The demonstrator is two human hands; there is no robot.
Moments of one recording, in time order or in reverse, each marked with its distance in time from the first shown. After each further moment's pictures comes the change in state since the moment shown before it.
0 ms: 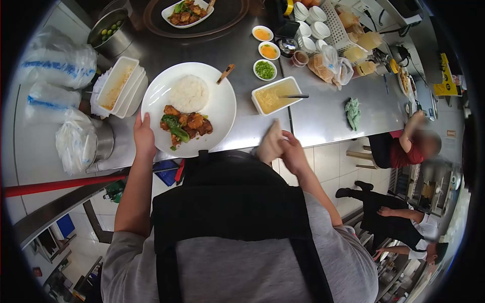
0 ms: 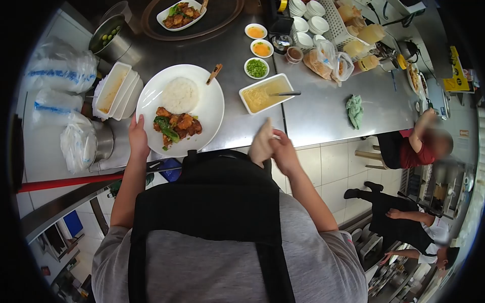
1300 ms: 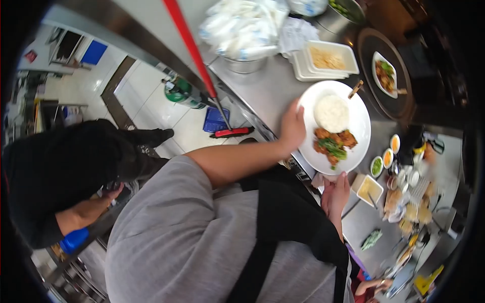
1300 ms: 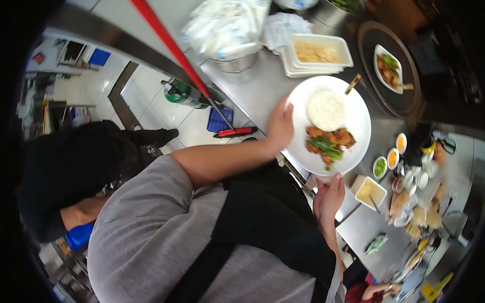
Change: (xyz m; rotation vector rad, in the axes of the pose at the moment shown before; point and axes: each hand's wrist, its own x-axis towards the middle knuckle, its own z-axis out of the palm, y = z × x) left_hand -0.038 -0.036 0.032 0.012 0.458 0.271; right_hand 0.011 -0.009 0.153 -0.085 -0.270 -0.047
